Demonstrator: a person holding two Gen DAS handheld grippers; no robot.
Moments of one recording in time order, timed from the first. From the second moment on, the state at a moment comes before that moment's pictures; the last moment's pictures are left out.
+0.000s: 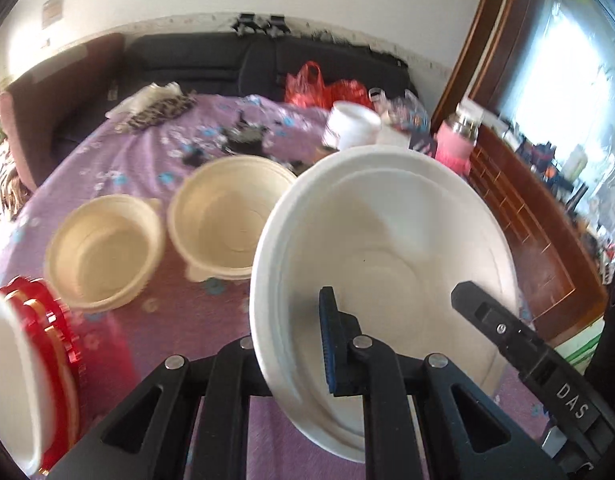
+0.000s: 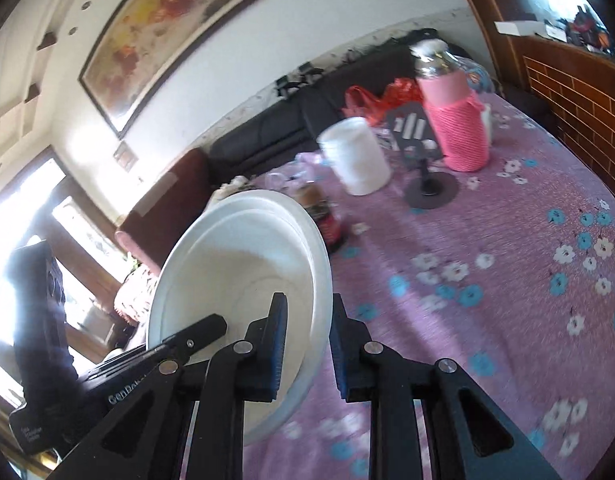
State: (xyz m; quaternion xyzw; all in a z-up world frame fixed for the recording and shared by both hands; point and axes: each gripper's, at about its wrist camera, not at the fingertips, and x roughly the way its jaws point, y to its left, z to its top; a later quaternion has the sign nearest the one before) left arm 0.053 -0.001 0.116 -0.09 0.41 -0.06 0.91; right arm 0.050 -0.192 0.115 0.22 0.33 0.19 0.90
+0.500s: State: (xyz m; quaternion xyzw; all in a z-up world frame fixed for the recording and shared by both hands) left arm -0.051 0.136 0.134 -0.21 0.35 0.00 0.91; right arm -0.020 -0.063 0.159 0.14 0.32 0.27 0.90
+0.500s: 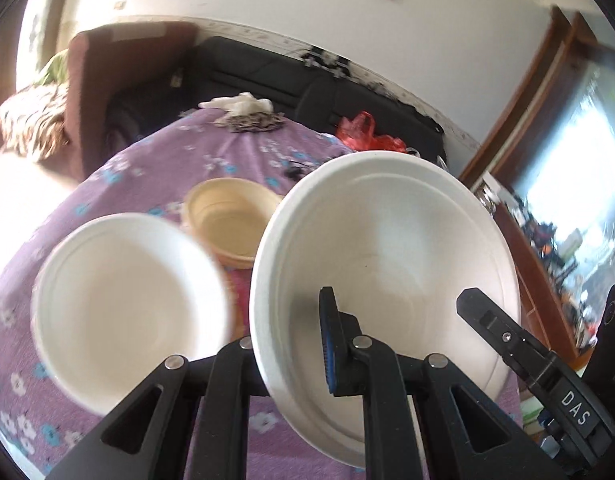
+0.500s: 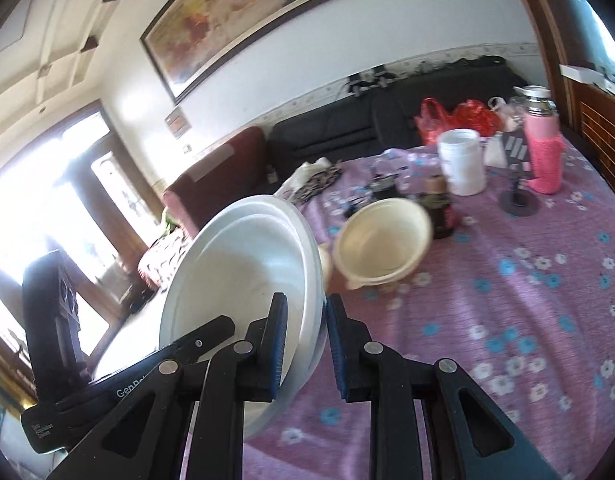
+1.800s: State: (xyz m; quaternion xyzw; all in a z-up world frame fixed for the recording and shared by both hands) left arm -0.090 0.264 0.104 -0.21 0.33 0.14 0.91; right arm -0.013 0.093 0.113 0.06 0.39 0.32 0.86
